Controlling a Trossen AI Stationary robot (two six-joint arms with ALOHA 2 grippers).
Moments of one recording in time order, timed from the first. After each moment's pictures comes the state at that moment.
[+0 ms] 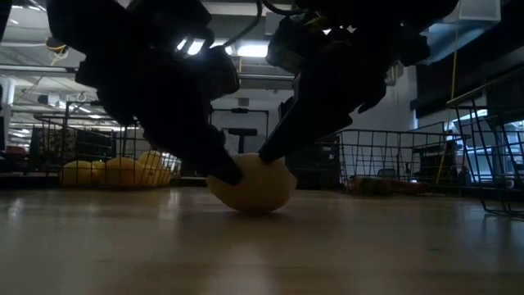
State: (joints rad) left arm -0.26 1.80 0.76 0.33 -0.09 -0.29; right arm 0.24 1.87 1.06 0.06 0.07 0.10
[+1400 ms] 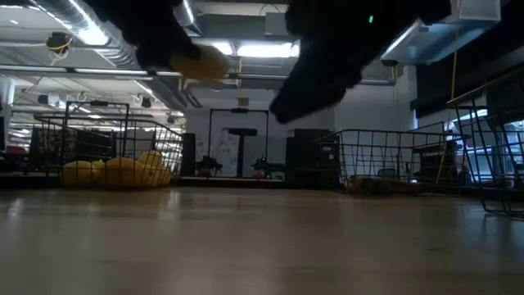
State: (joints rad) left arm -0.18 1.15 0.76 -0.27 -0.36 -0.37; right arm 0.27 1.71 1.07 -0.11 0.27 0.29
